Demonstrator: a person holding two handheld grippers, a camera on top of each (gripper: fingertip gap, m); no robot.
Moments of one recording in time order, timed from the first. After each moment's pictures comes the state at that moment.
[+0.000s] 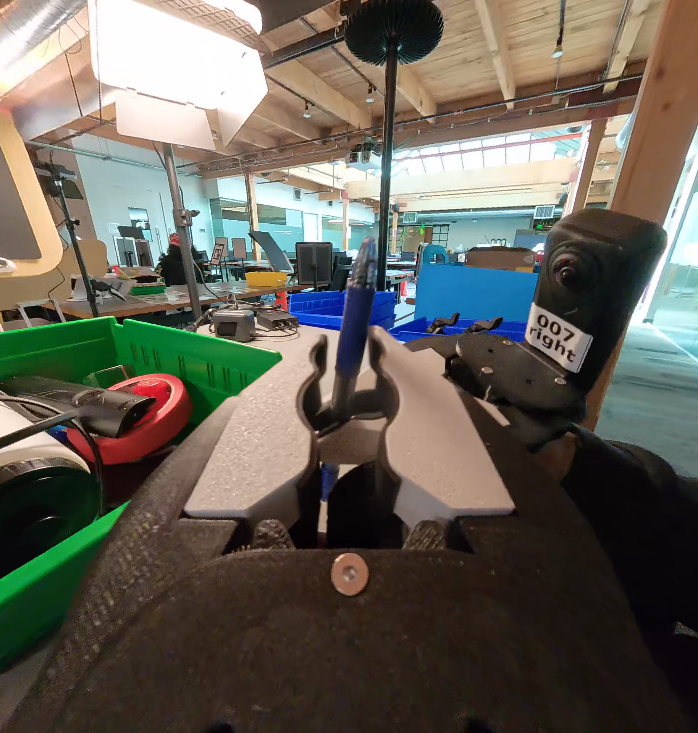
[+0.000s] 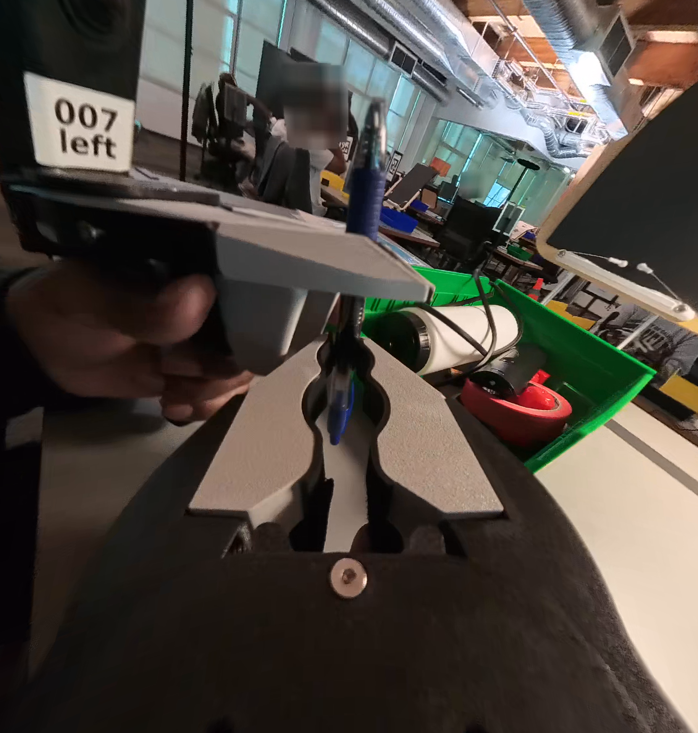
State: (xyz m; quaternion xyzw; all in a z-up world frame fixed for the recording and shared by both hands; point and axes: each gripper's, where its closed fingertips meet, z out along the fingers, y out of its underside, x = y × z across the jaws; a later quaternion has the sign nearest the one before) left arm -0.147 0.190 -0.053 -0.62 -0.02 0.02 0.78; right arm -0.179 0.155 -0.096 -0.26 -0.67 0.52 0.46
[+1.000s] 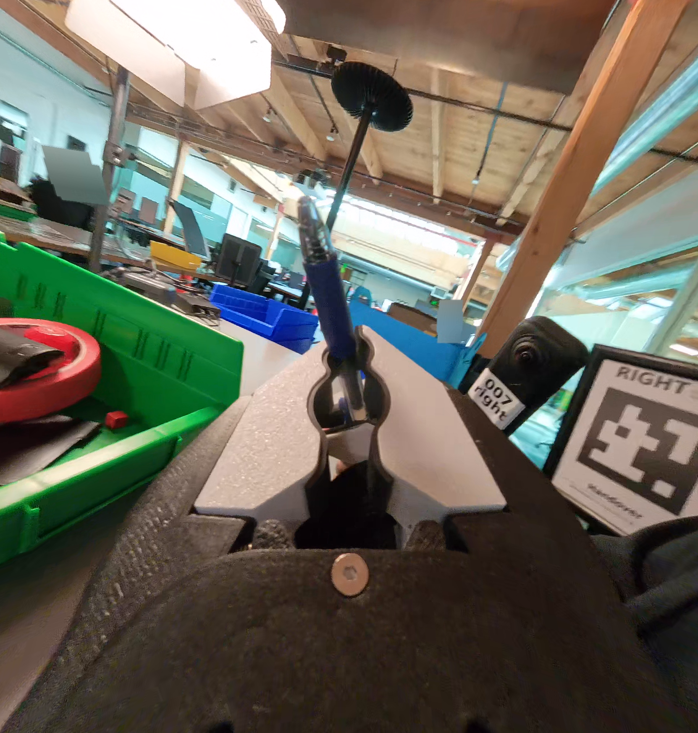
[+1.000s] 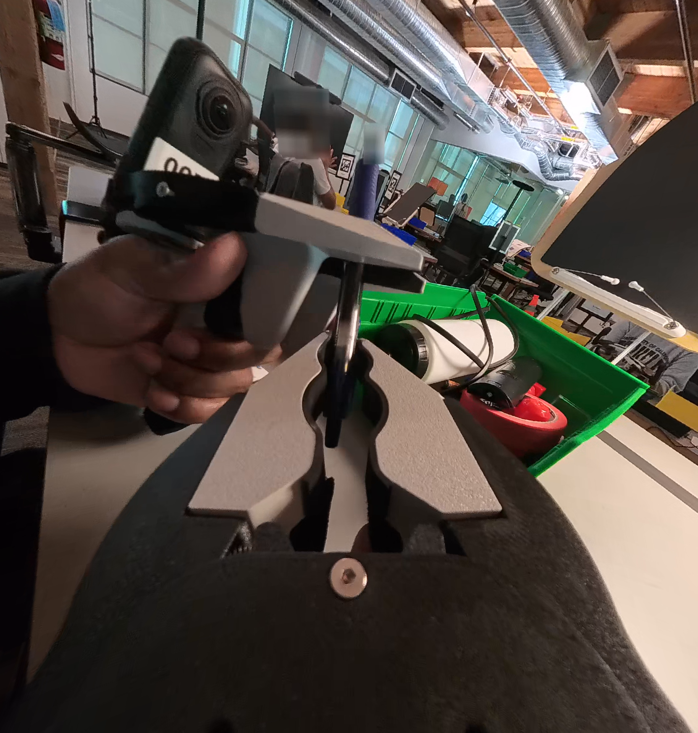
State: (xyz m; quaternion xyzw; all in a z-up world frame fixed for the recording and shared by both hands) left arm -0.158 0.181 -0.046 -0.58 -0.09 -0.19 0.79; right arm -0.175 0.153 -0.091 -0.25 -0.66 0.53 0.47
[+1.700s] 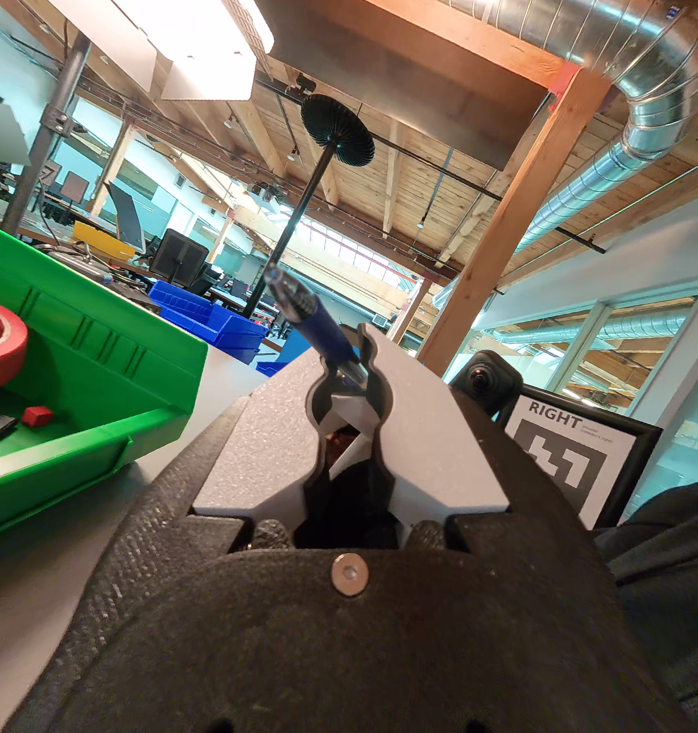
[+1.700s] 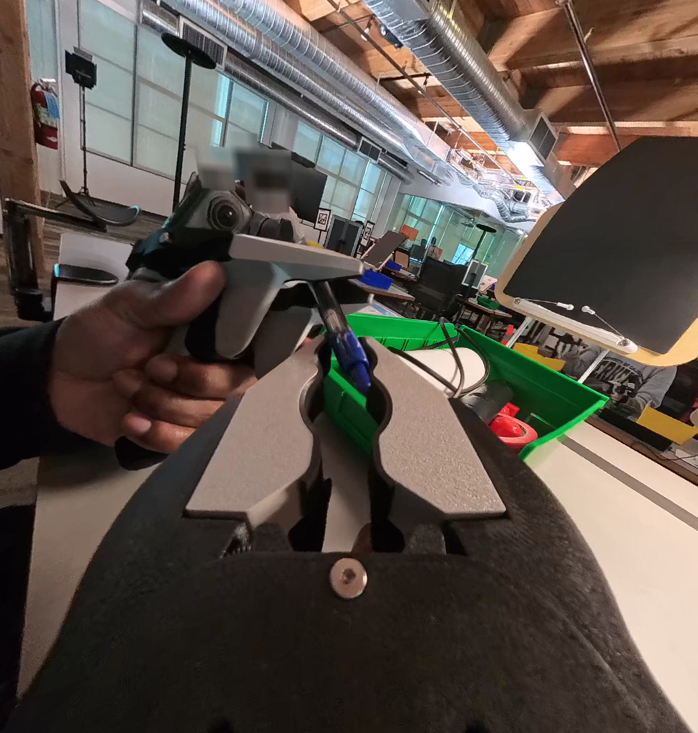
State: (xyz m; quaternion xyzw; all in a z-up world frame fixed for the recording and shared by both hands) left arm -0.158 0.173 -0.038 -0.53 -0.10 -0.29 0.79; right arm -0.167 0.167 -0.065 -0.24 -0.60 0.57 0.50
